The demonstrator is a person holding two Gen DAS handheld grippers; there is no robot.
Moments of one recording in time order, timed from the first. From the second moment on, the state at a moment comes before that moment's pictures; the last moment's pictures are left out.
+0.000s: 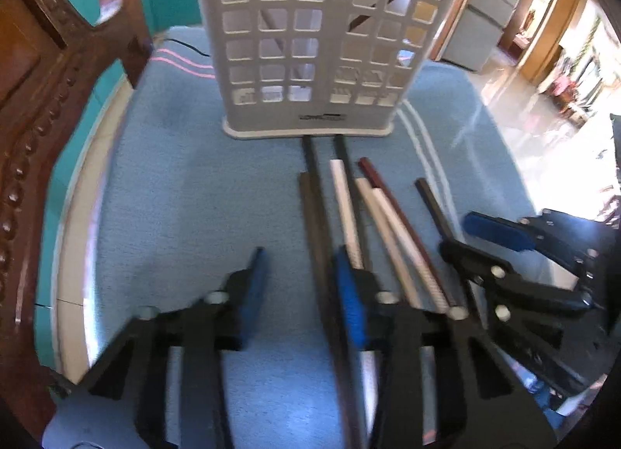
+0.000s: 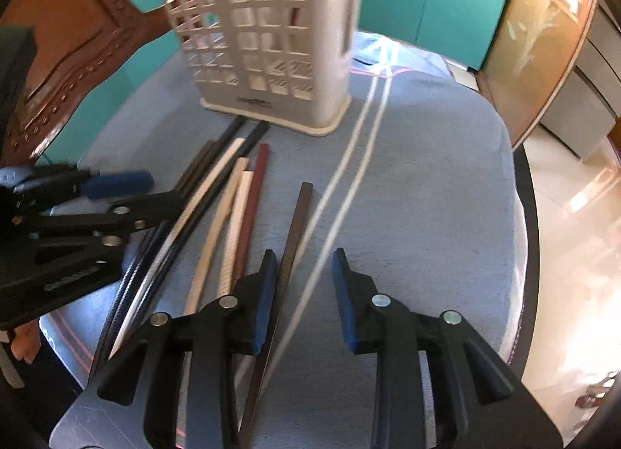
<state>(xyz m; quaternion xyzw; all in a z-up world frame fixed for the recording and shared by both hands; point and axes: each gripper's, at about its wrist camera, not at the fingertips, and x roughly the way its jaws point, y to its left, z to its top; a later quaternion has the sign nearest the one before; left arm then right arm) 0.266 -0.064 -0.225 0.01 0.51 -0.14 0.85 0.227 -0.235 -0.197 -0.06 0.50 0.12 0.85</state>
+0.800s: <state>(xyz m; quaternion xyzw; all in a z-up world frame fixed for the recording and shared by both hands) 0.236 -0.085 -0.198 0.02 0.46 -0.15 0.88 0.228 -0.239 -0.200 -0.06 0.50 0.11 0.86</state>
